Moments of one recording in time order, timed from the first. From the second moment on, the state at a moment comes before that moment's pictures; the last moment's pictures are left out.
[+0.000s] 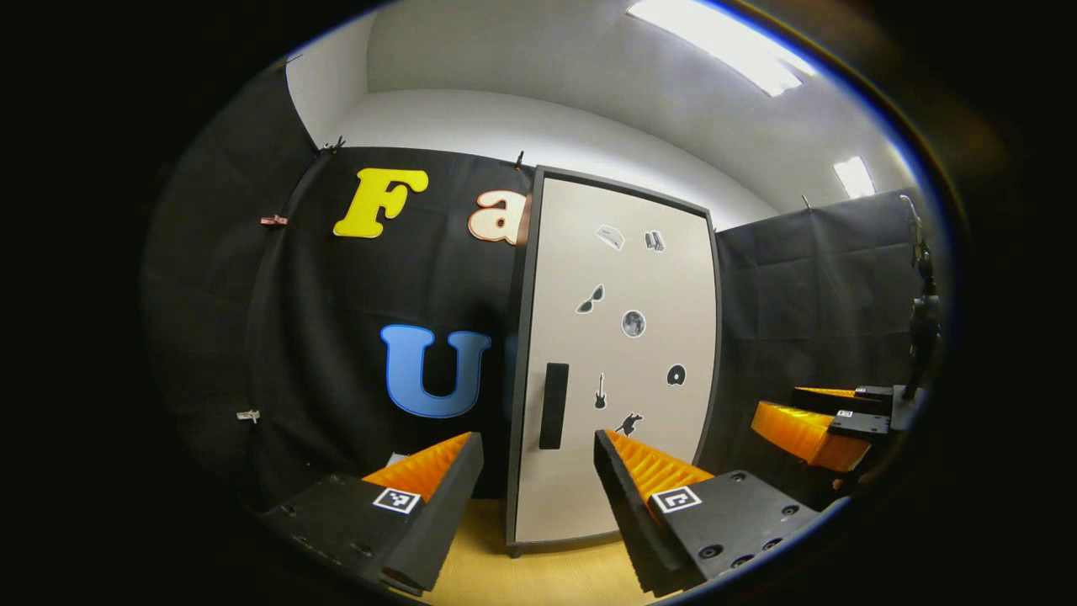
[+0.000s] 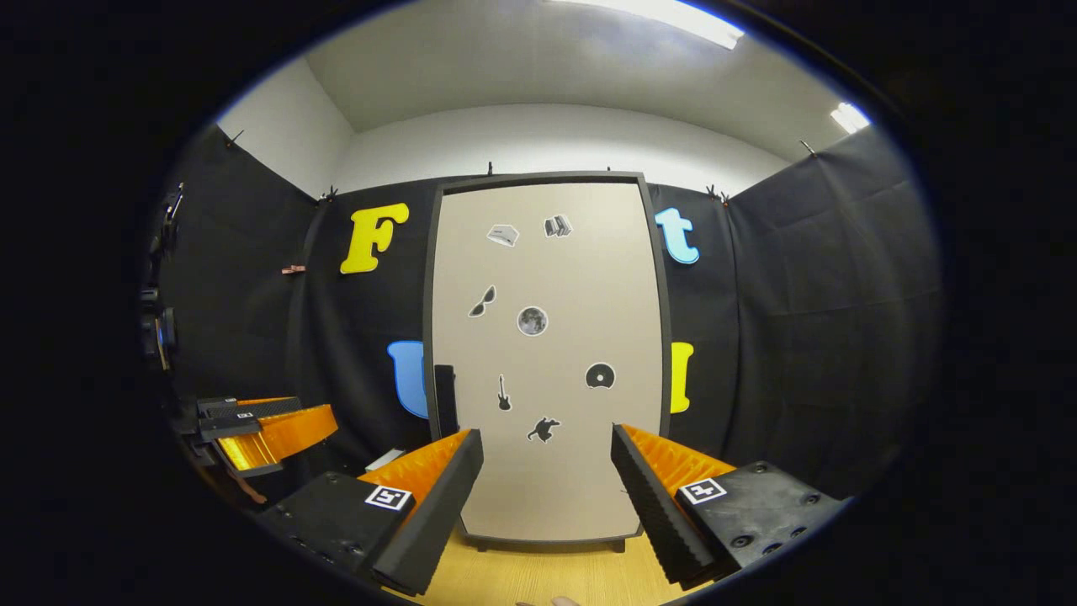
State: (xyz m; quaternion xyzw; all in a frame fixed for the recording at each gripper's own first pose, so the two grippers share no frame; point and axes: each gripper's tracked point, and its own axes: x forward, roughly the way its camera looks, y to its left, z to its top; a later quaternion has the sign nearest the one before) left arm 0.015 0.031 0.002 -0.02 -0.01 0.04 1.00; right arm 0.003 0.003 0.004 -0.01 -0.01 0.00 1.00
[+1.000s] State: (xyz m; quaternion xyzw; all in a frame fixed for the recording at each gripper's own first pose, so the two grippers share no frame) left arm -0.016 0.106 0.009 -0.01 -0.03 0.07 1.00; right arm 0.105 0.124 -0.020 0.01 -0.03 0.07 1.00
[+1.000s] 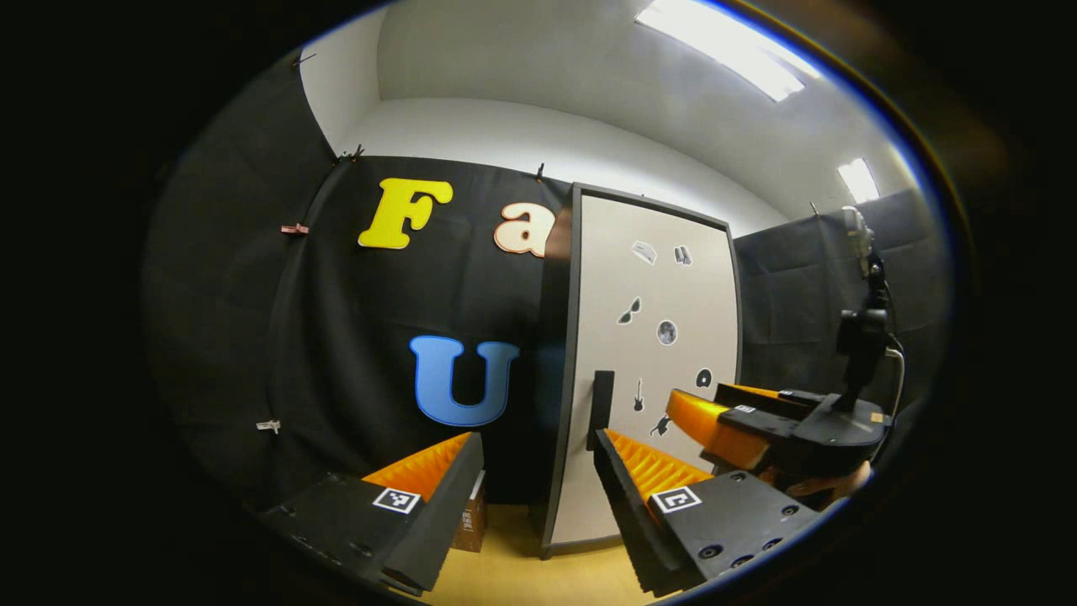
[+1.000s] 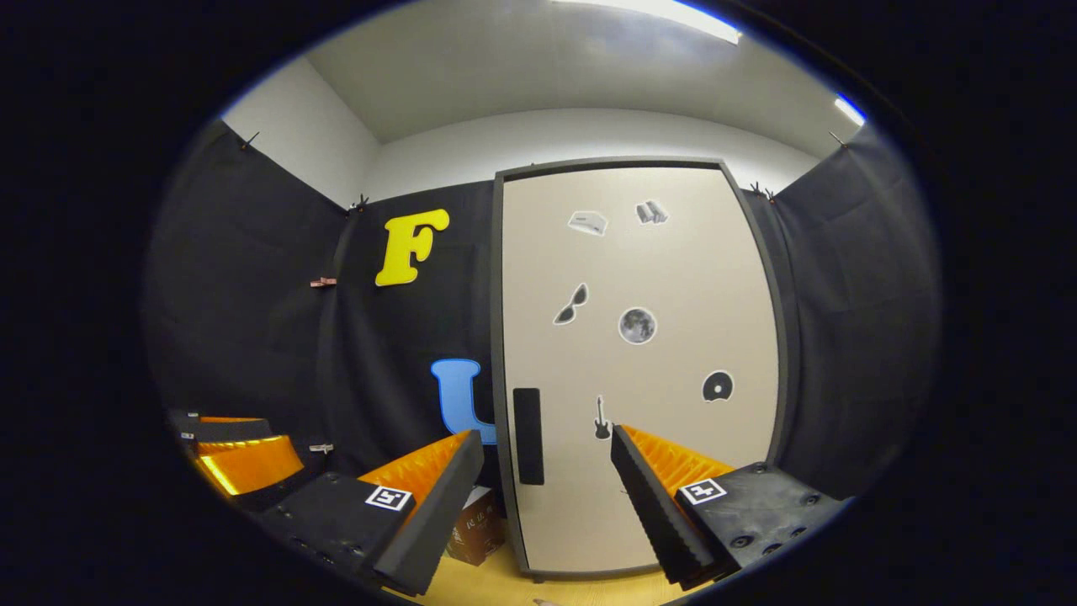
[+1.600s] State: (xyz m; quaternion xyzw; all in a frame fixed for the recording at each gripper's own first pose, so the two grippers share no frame) left arm -0.010 0.190 -0.012 -0.04 -0.03 0.11 0.99; right arm 0.224 0.141 -0.071 0.02 -0.01 -0.01 1.00
